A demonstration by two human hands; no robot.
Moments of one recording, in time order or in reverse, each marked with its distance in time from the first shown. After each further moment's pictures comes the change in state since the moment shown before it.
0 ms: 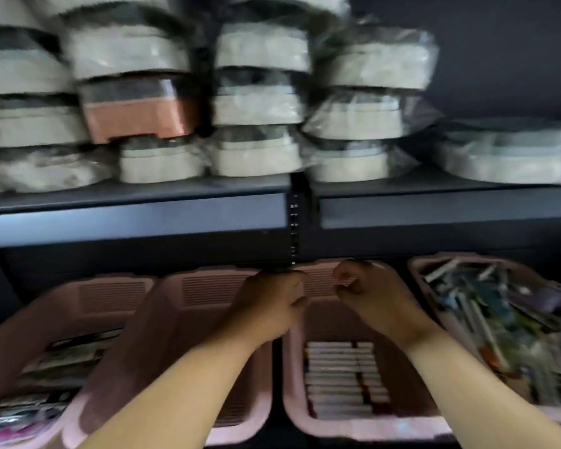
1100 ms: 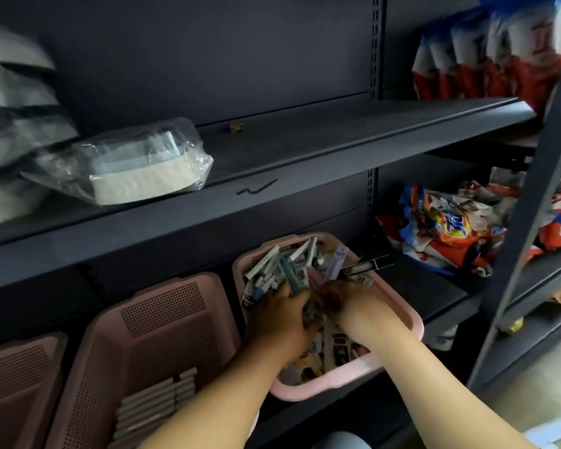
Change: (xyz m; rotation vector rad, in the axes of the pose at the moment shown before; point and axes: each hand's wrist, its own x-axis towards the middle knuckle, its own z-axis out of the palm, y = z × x) left_hand 0.079 0.268 0.201 0.088 -0.274 0.252; right_hand -0.112 0.231 -0.165 -0.217 0.046 0.532
